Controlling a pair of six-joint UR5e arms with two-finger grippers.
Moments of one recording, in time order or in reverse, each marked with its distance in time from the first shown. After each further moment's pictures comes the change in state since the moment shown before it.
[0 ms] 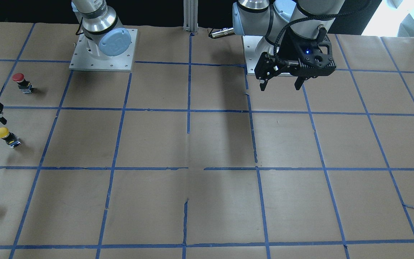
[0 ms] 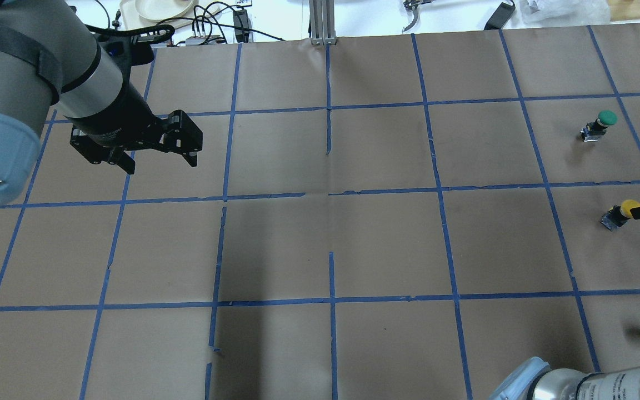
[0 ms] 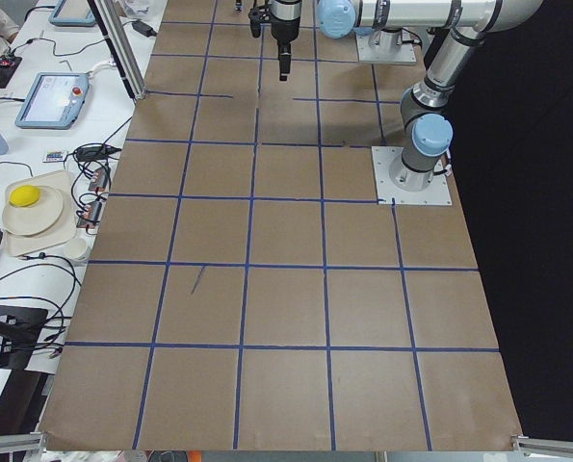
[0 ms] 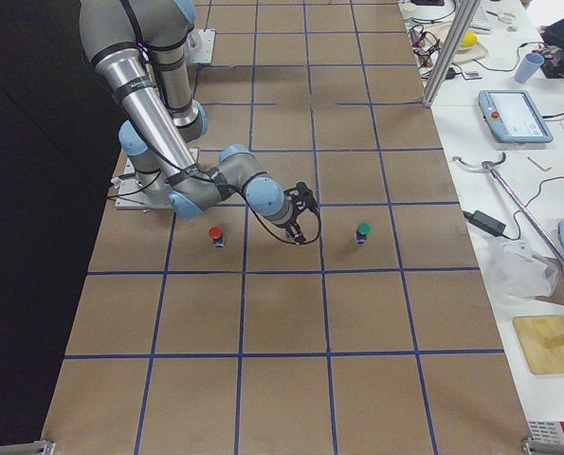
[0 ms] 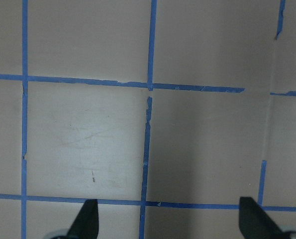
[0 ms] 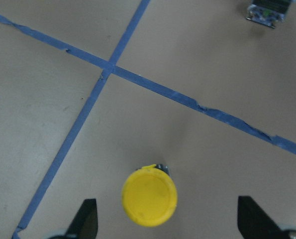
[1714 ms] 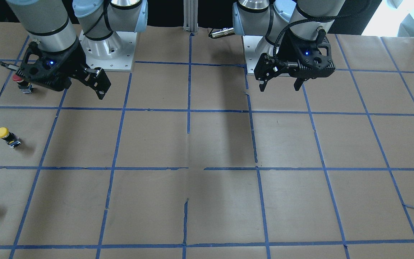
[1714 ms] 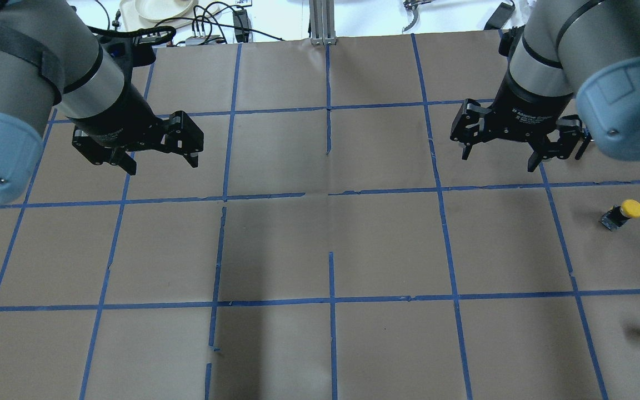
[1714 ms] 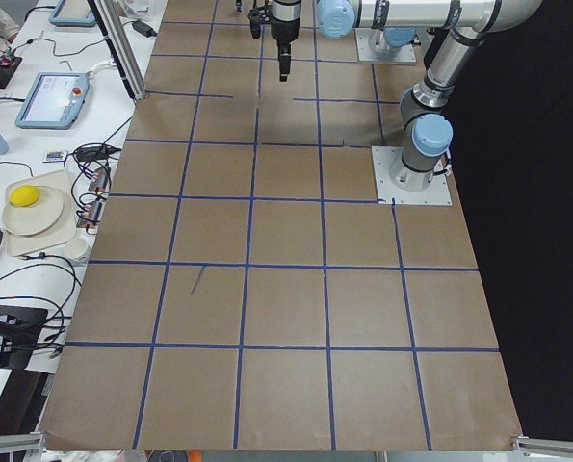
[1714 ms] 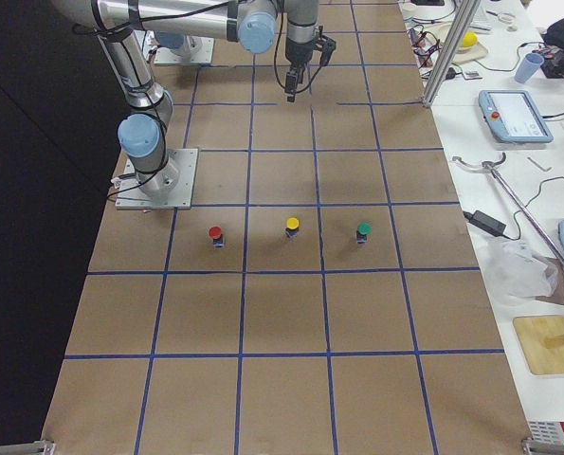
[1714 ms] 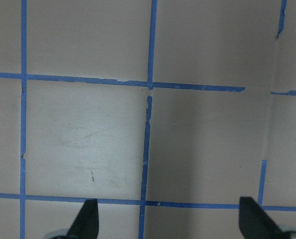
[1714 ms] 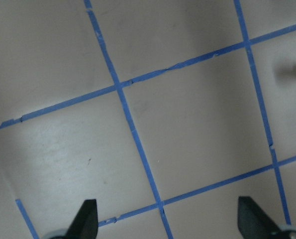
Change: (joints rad) left arm -0.001 -0.003 -0.002 0.000 -0.003 -0.001; right arm 0.936 -0.259 -0.307 0.557 -0.384 1.676
